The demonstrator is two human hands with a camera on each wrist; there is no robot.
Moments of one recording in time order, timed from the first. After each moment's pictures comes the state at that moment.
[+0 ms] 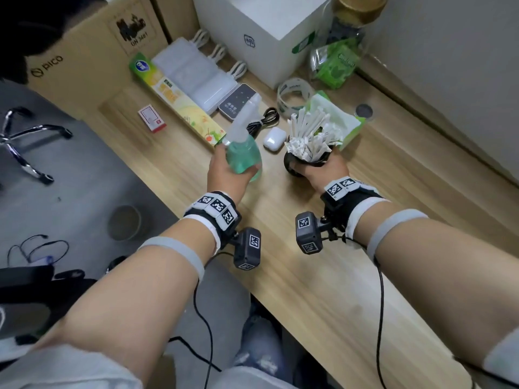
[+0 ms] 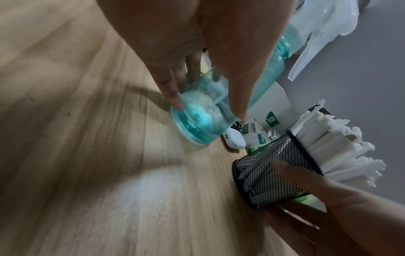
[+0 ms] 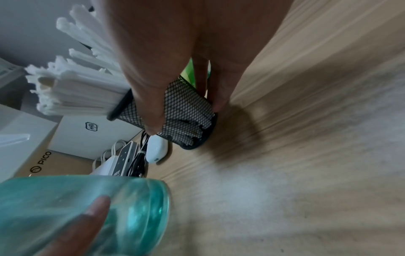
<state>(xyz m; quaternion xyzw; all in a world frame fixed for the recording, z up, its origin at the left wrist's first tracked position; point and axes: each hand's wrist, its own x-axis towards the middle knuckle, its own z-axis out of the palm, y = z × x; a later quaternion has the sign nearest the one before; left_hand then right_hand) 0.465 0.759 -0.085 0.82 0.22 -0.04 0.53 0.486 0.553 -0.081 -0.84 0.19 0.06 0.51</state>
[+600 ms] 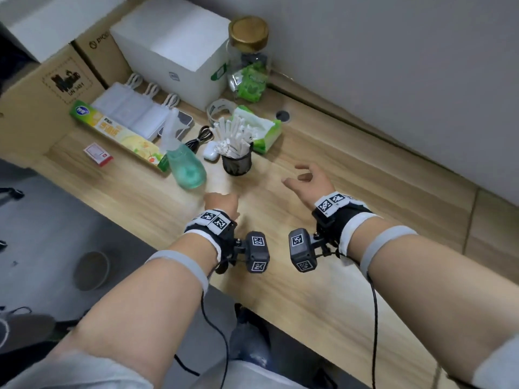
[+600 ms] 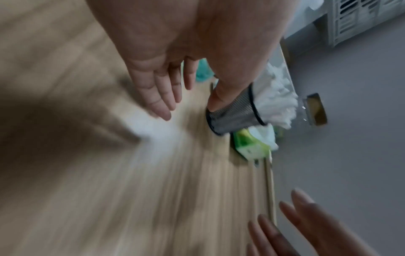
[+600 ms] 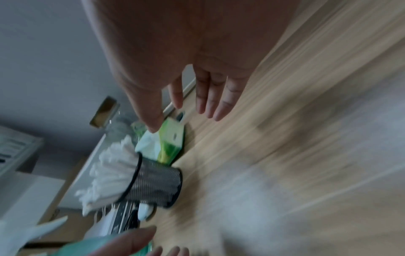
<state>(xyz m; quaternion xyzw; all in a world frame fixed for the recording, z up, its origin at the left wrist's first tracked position) 0.410 0.648 -0.057 0.73 0.33 -0.23 0.55 0.378 0.448 -0.032 -0.84 0.26 0.06 0.48</state>
